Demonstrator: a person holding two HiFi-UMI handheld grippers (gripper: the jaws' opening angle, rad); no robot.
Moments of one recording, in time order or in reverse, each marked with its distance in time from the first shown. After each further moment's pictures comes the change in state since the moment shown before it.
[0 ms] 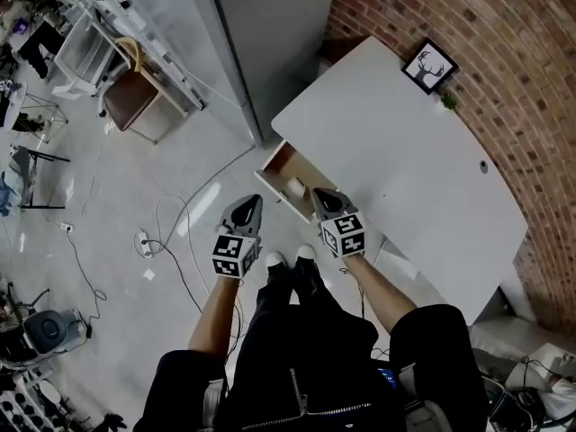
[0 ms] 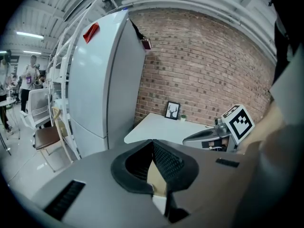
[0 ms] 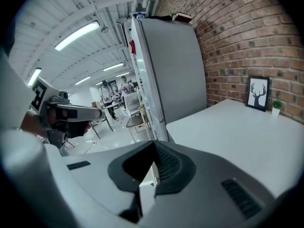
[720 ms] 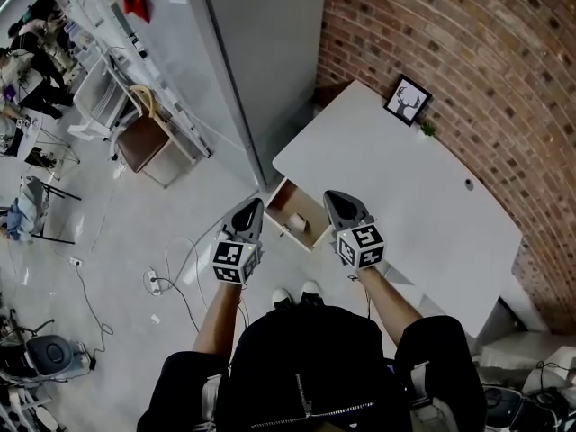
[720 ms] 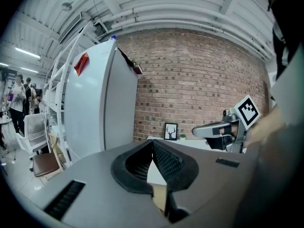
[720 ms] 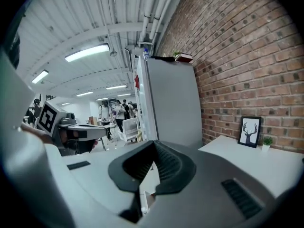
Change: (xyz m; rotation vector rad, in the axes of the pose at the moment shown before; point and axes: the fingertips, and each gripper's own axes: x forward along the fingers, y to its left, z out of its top) left arm -0.027 -0.013 0.116 0.121 -0.220 -0.010; right arm -0.088 0.000 0.142 -0.063 -0.308 -0.048
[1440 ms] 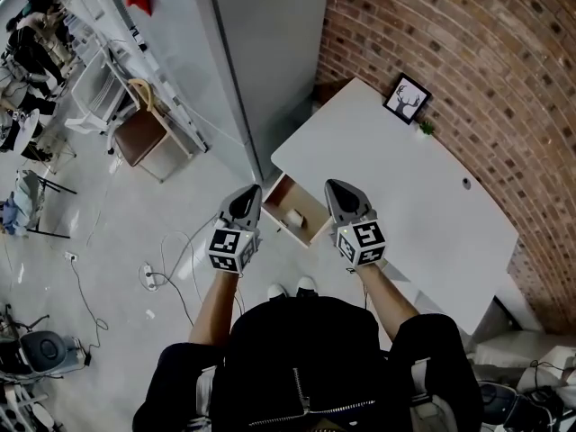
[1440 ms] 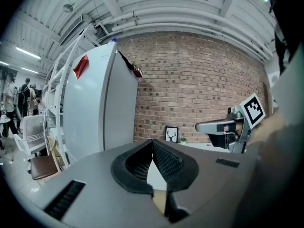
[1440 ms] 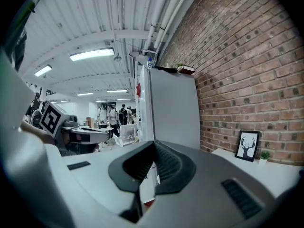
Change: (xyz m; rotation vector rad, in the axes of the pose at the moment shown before) left arm 0.007 0.007 0.018 0.000 -0.036 -0.005; right arm -0.007 0.003 0.036 -0.068 -0.095 -0.031
